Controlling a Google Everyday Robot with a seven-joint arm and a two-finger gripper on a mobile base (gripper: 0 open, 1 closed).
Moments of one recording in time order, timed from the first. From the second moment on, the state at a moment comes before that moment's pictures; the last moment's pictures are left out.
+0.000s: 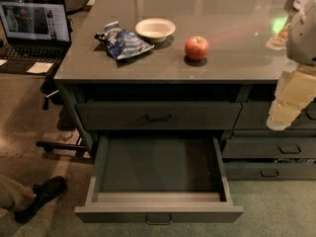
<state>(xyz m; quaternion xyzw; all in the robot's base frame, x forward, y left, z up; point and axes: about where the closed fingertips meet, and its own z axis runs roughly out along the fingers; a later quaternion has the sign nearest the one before) 0.438 -0.217 0.976 -0.60 0.78 -0.03 0.16</state>
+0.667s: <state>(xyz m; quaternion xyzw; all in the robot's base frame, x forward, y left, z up) 0.446 -0.207 0.977 -0.58 0.79 0.00 0.20</state>
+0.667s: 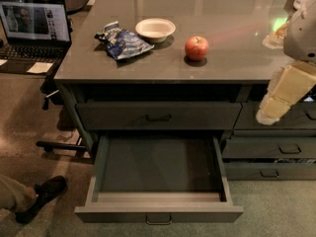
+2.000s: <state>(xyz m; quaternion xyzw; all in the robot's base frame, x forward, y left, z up) 0.509 -0.124 0.964 -0.34 0.83 0.19 0.40</state>
